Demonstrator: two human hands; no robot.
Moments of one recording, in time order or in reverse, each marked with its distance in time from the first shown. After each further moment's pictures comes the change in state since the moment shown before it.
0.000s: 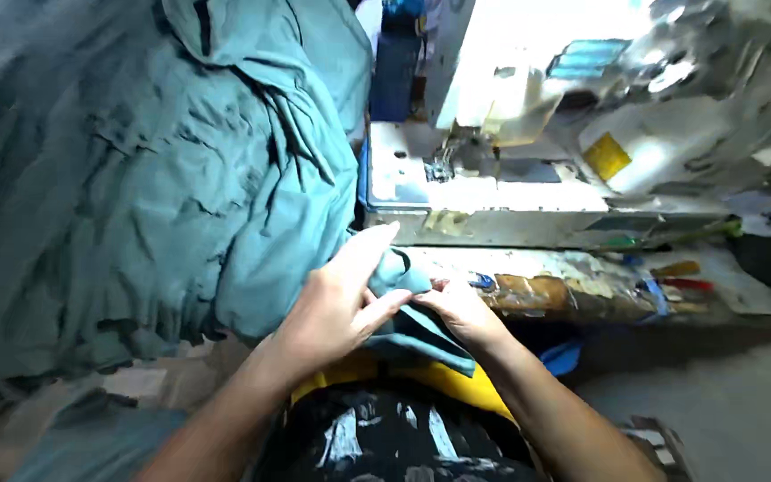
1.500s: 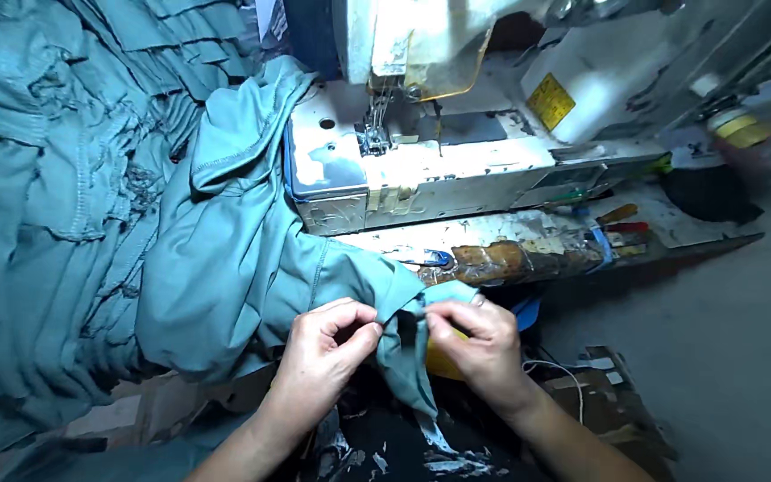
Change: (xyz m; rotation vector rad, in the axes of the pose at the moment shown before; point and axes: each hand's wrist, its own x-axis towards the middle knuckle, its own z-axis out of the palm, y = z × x) left_hand -0.018 0.007 0.054 -0.515 -0.061 -0.313; right_hand -0.063 0.017 -0.026 -0.717 0.419 -0.508
